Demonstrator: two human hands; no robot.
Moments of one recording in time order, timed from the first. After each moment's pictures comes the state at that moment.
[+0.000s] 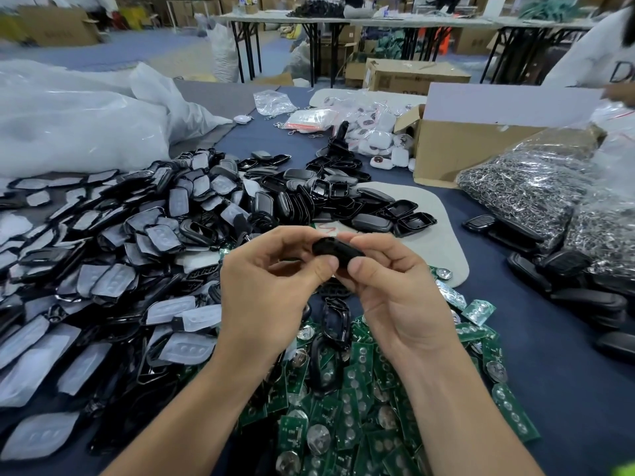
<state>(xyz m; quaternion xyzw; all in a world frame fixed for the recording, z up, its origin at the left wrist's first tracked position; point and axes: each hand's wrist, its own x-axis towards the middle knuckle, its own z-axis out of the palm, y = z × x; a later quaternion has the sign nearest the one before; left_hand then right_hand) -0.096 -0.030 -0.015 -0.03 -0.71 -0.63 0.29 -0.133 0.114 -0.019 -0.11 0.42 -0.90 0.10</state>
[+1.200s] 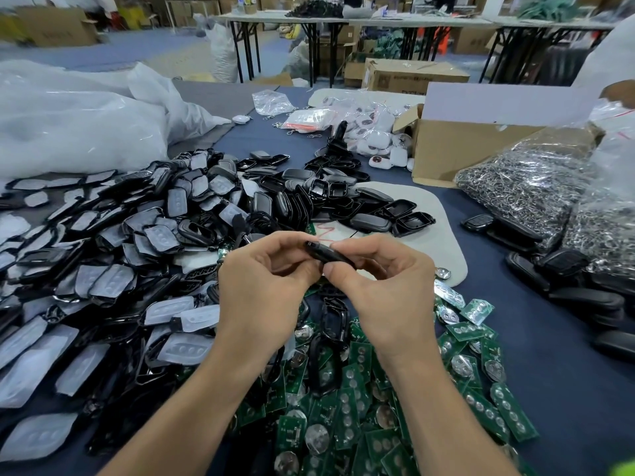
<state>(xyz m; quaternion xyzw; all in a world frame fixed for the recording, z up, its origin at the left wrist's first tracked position) -0.100 -0.032 -0.019 0.03 -0.74 -0.63 0.24 -0.127 0.108 -0.022 -0.15 0.68 -0.70 -0.13</state>
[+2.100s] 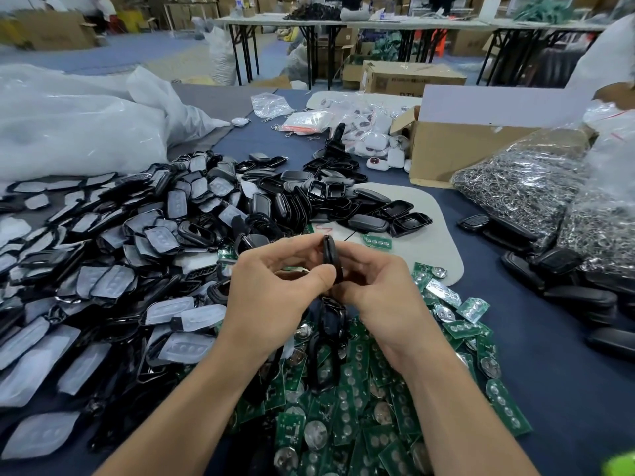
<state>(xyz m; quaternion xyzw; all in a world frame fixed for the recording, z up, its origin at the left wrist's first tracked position) -0.098 -0.032 -0.020 0.00 -0.75 -0.63 0.20 -0.137 0.119 -0.034 -0.18 0.66 -0.72 0.10</state>
